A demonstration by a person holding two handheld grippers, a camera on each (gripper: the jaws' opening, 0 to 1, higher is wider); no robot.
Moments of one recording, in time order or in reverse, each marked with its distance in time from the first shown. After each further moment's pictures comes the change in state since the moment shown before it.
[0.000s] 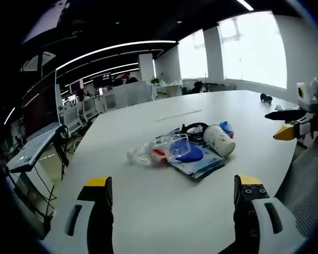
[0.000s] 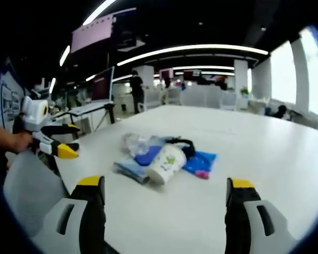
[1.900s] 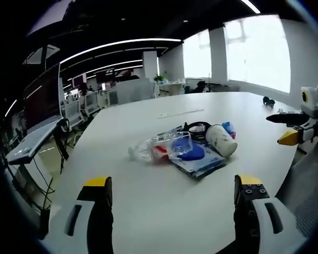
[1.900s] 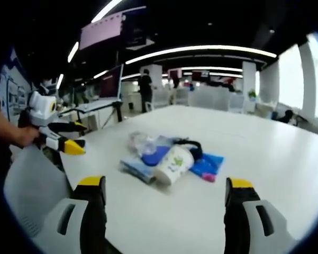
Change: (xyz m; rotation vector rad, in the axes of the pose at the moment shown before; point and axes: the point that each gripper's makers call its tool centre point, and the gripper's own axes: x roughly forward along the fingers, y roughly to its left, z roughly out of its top) left arm 0.000 0.004 -0.006 -0.045 0.019 0.005; right arm -0.001 0.010 0.005 -0.042 -0.015 0.043
